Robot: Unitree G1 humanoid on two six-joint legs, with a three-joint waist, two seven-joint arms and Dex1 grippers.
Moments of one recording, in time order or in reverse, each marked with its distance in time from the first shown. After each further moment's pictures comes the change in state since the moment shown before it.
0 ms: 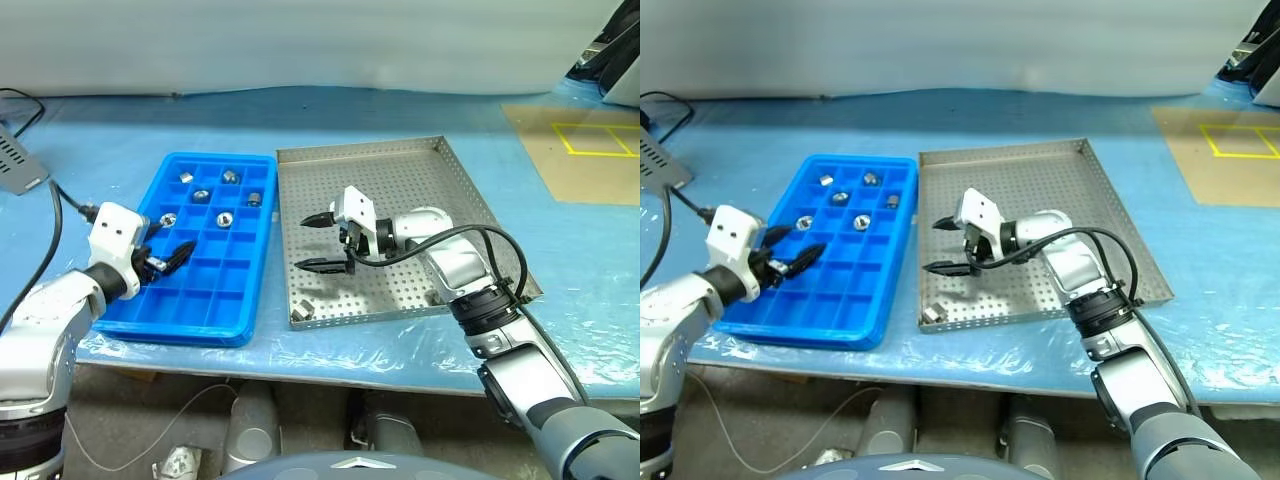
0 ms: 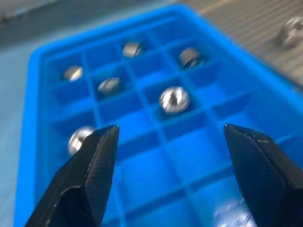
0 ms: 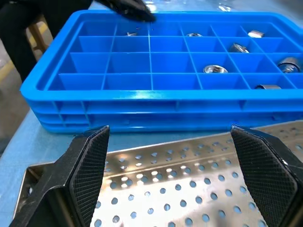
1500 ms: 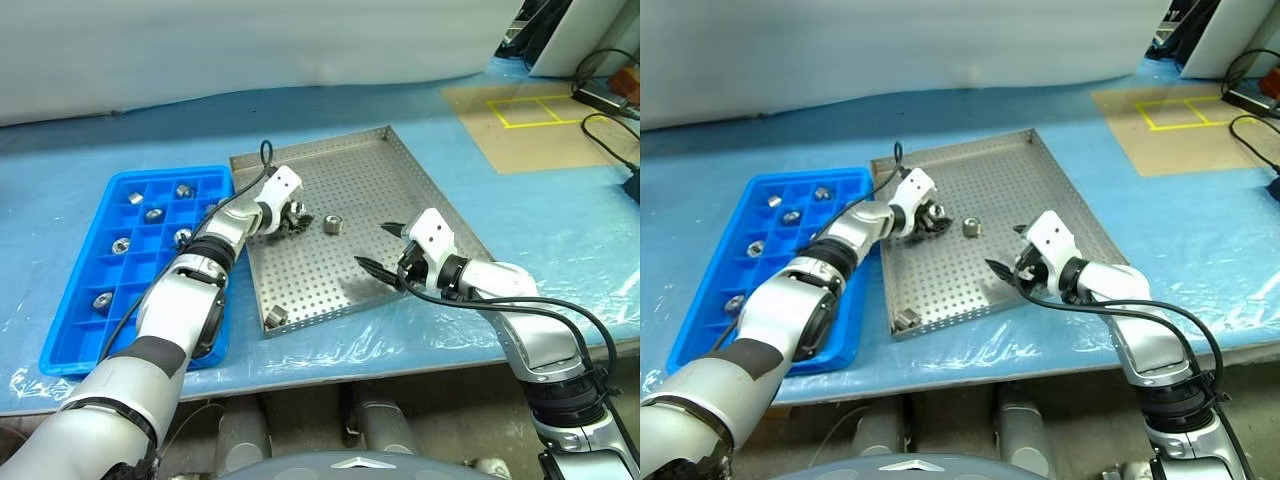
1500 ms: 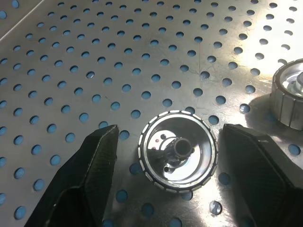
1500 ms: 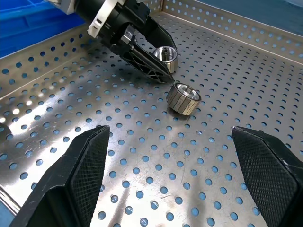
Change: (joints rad) left arm -0.989 -0.473 -0.464 1.646 0.470 -0.641 -0.047; right arm 0.453 -0.152 -0.227 -0.554 0.017 0.267 -0.438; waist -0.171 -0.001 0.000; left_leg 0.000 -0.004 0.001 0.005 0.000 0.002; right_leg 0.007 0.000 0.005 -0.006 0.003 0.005
